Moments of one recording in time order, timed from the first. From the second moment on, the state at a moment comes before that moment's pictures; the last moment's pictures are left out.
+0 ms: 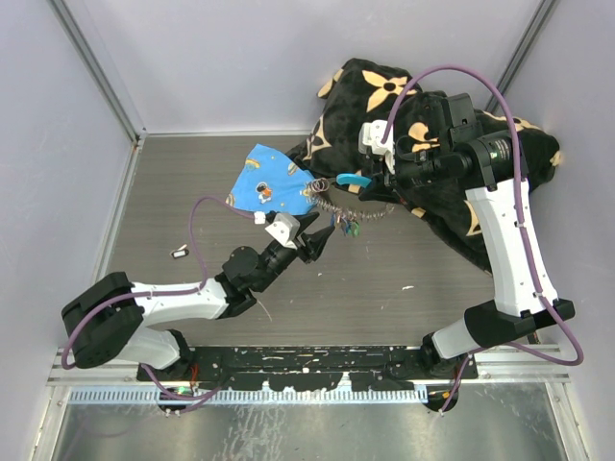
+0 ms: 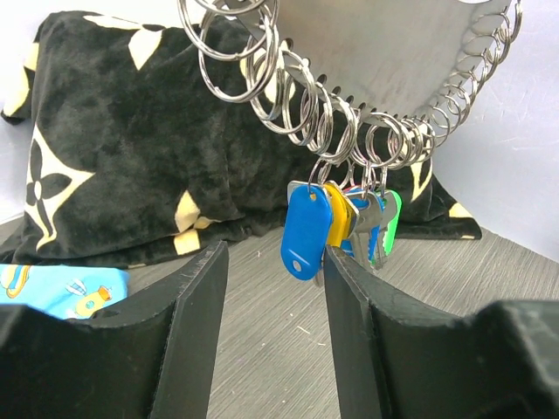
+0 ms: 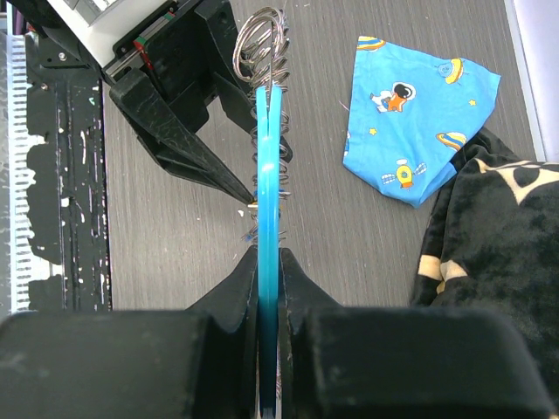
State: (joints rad) left arm -1.03 1.36 0.57 1.07 -0.22 -0.01; right arm 0.32 1.48 2.05 -1.44 -0.84 -0.90
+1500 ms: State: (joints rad) left arm -1.09 1.48 0.67 1.09 -0.41 0.10; right arm 0.30 1.48 2.05 -1.44 -0.85 -0.89
